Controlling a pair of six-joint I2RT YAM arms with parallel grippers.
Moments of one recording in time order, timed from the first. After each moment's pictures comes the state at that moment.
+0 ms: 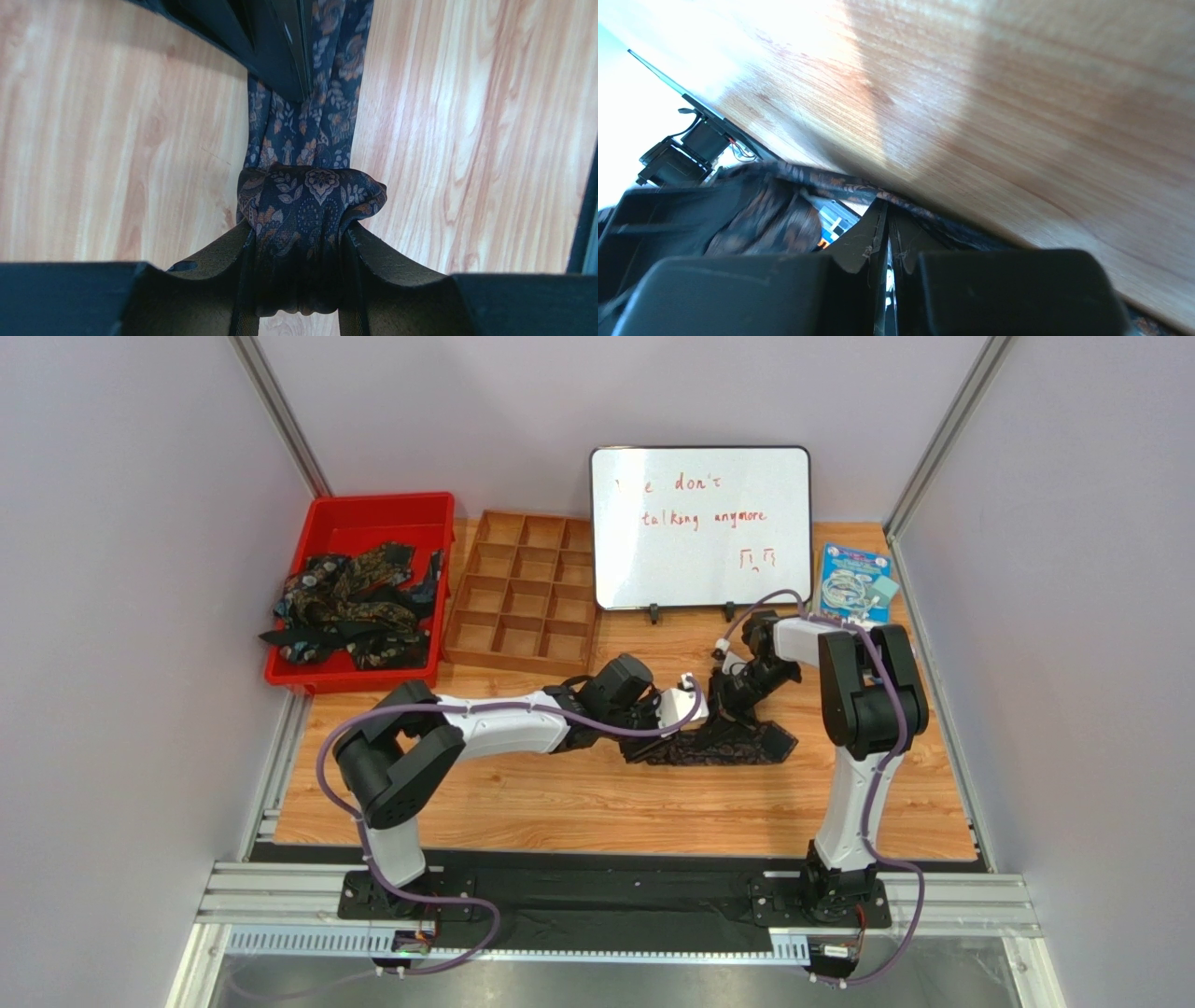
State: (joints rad) left arm -0.94 1.79 1.05 0.00 0.32 0.34; right arm 0.14 2.02 1.19 -0.87 -0.69 0.18
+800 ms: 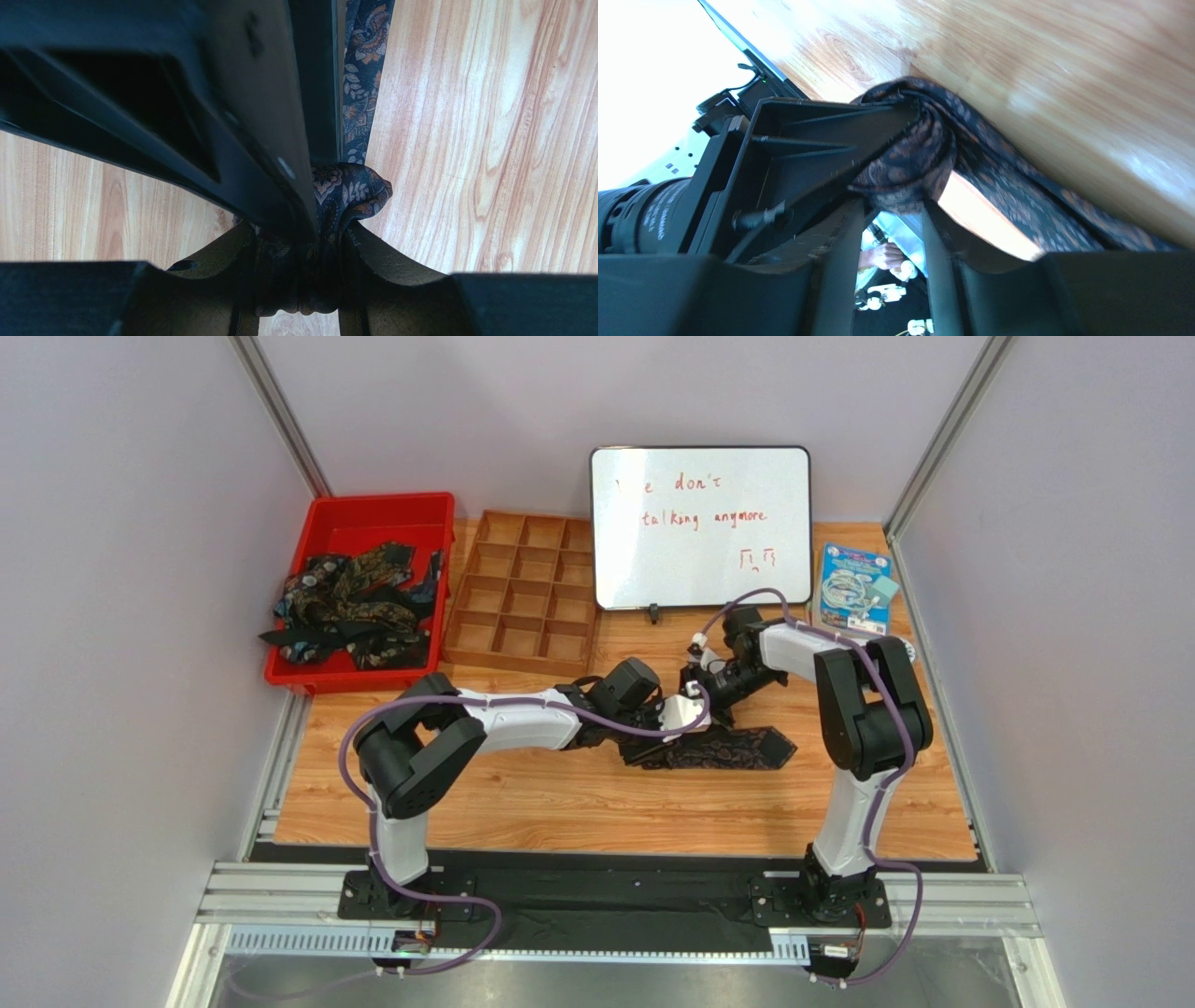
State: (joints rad) left arm -0.94 1.88 1.10 -0.07 0.31 0.39; right arm 0.24 1.91 1.14 -0.80 -0.89 0.28
